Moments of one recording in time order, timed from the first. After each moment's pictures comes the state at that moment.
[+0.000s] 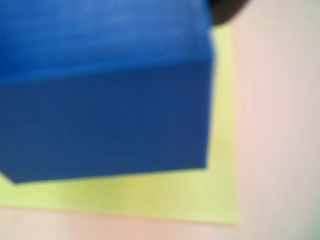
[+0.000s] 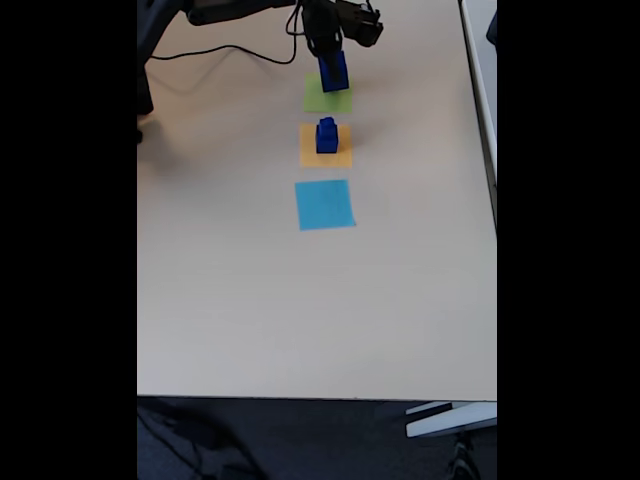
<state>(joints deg) -12.9 52.3 46.8 70.8 98.3</state>
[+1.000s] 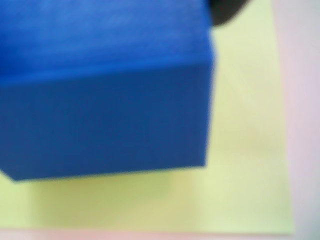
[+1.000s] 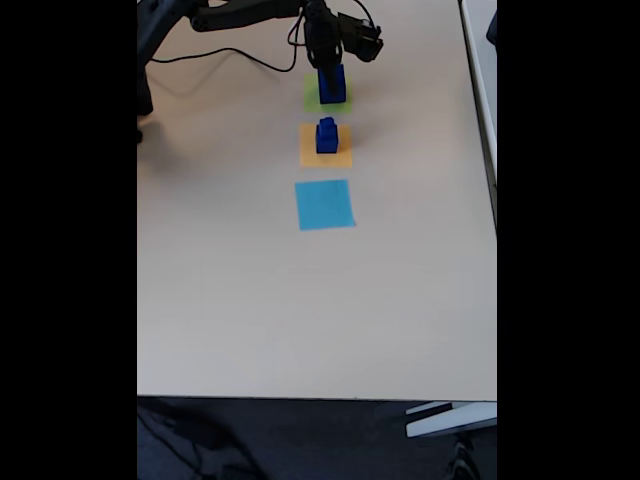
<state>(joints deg) -12.7 48.1 45.6 71.5 101.5</state>
